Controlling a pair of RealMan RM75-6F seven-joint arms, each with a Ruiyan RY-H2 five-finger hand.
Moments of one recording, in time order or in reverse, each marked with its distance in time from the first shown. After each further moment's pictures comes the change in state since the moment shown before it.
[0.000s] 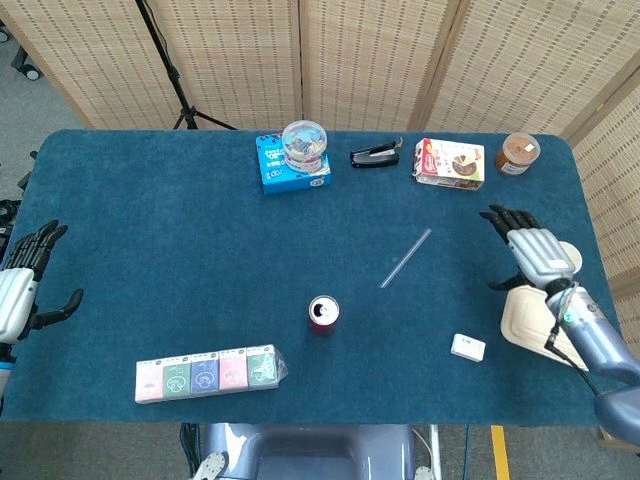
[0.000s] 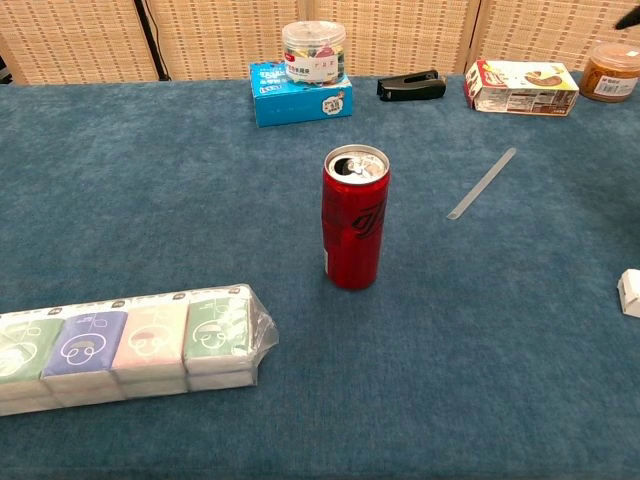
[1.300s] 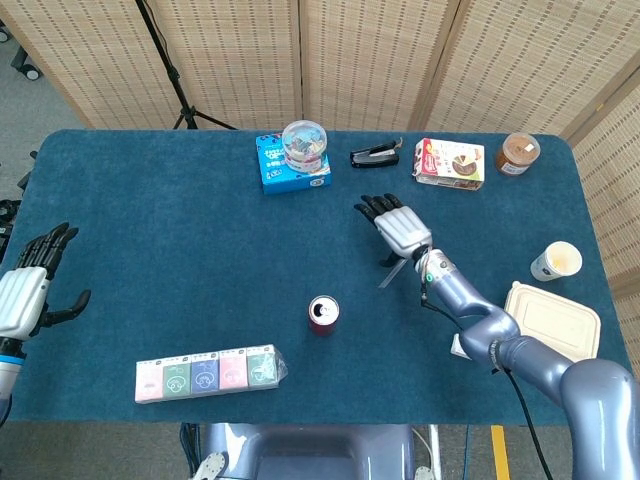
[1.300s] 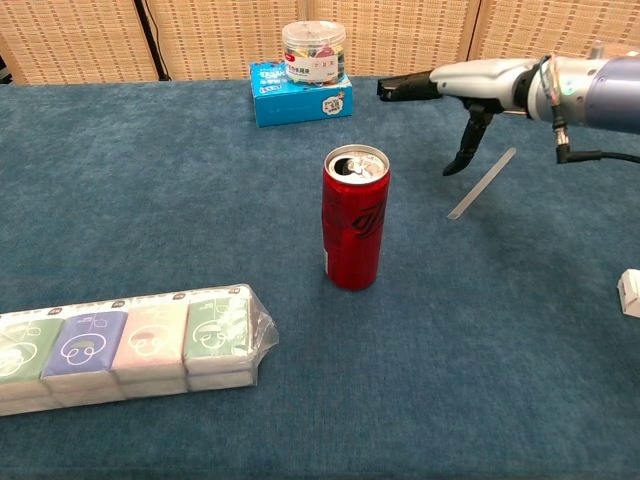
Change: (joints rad) left arm 0.038 -0.017 -0.094 -0.004 -0.011 -0.124 0.081; right arm 0.379 -0.600 -0.044 0.595 -0.117 -0.119 0.008
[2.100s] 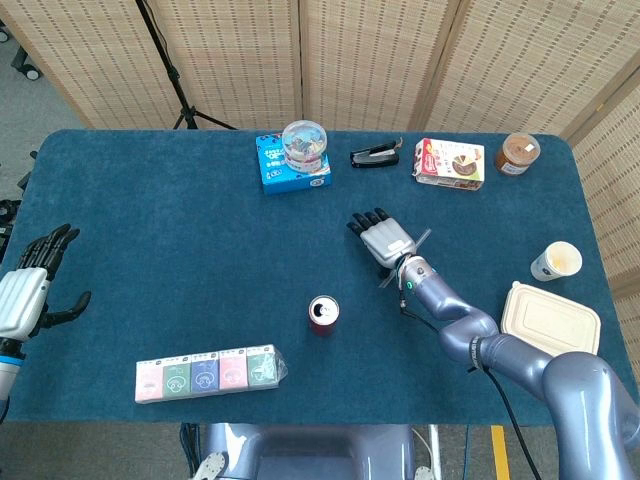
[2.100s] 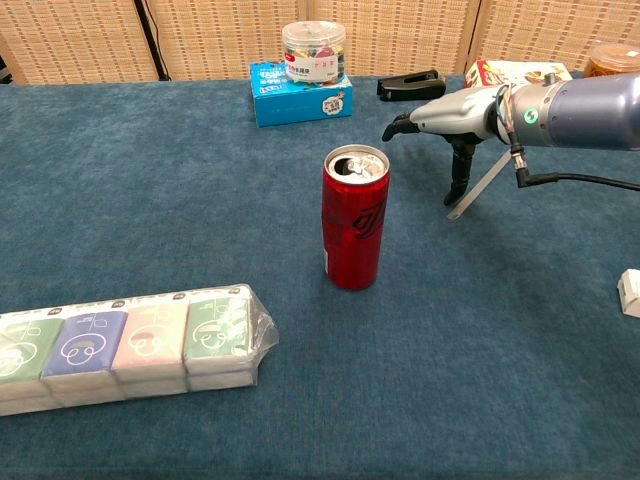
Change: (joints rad) left arm 0.018 0.011 -0.023 -0.004 0.020 -0.029 -0.010; right arm 0.057 -0.015 -0.013 -0.067 0.264 -0.134 -0.419
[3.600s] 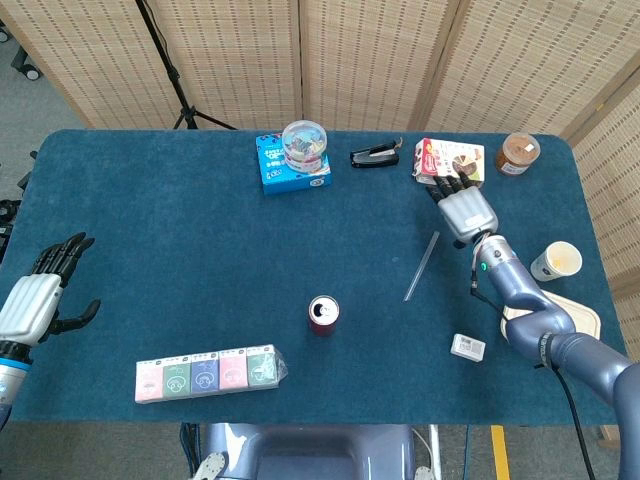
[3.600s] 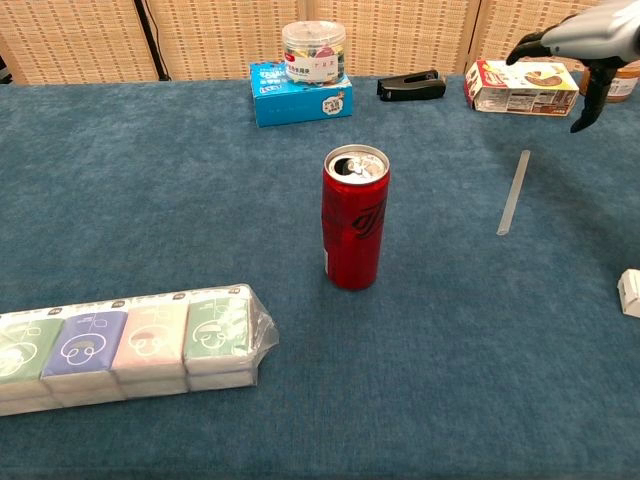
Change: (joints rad) left arm 0.003 0.010 0.006 -0.022 0.035 -0.046 0.024; right arm -0.090 0.219 -0.076 0.015 0.040 0.124 -0.054
